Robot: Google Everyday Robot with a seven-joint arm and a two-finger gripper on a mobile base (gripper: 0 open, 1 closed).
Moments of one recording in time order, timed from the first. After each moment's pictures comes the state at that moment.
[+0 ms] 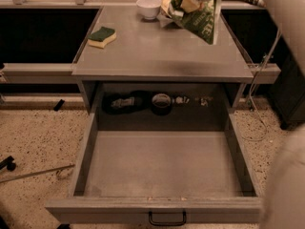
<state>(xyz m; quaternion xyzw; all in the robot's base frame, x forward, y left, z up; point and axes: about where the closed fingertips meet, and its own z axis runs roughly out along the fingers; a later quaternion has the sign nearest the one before) 0.758 -0.107 1.014 -0.51 0.77 -0.08 0.38</state>
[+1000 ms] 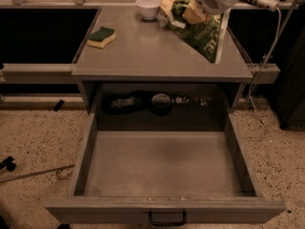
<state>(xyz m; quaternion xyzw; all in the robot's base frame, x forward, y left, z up) 0.654 -0.102 1.027 -0.48 0.77 -0.07 0.40</state>
